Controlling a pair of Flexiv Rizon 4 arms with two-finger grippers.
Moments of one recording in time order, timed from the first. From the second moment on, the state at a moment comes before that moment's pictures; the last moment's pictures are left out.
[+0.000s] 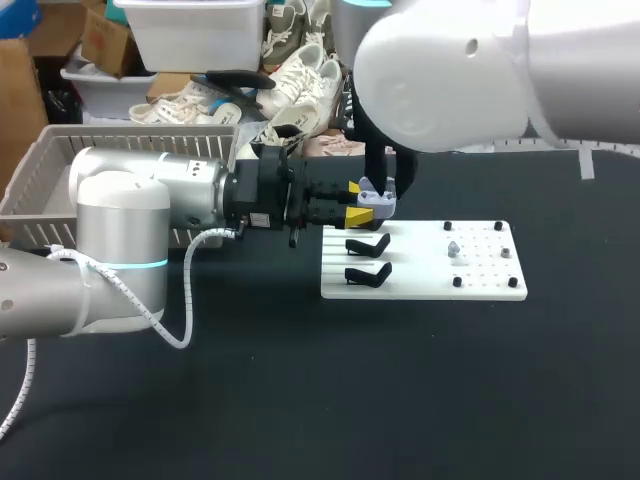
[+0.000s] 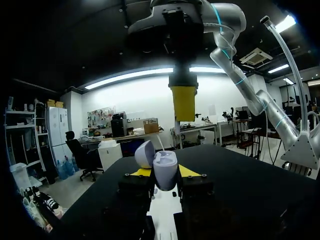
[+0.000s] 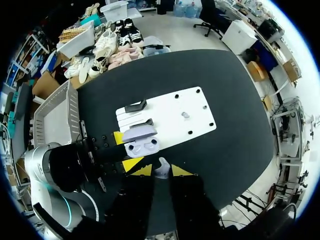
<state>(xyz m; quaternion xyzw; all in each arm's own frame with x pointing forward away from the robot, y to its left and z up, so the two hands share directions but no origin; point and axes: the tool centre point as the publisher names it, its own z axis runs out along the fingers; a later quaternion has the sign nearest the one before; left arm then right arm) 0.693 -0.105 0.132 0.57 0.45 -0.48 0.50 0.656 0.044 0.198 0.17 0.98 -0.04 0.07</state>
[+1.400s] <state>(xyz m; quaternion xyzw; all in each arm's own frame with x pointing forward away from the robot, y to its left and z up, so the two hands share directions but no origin) 0.693 -0.105 0.132 0.57 0.45 -0.47 0.50 0.680 0.047 0.180 0.19 0.98 -0.08 0.02</state>
